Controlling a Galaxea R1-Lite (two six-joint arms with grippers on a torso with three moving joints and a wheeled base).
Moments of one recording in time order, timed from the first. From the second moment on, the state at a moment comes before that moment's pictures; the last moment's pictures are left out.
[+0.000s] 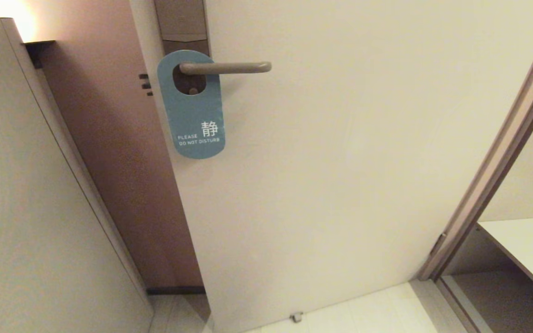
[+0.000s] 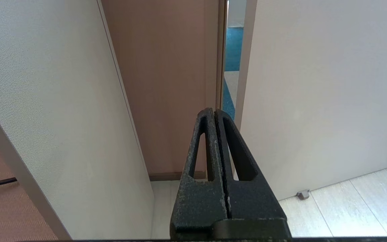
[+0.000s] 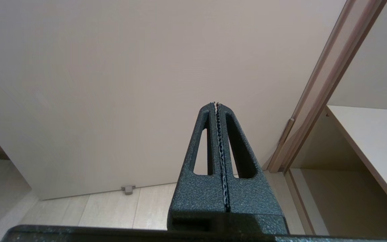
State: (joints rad) left arm 0.00 0.00 0.00 0.00 0.00 0.00; right arm 0.00 0.00 0.00 0.01 0.01 -0.04
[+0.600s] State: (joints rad) left arm 0.00 0.00 0.00 0.00 0.00 0.00; right arm 0.00 0.00 0.00 0.01 0.01 -0.04
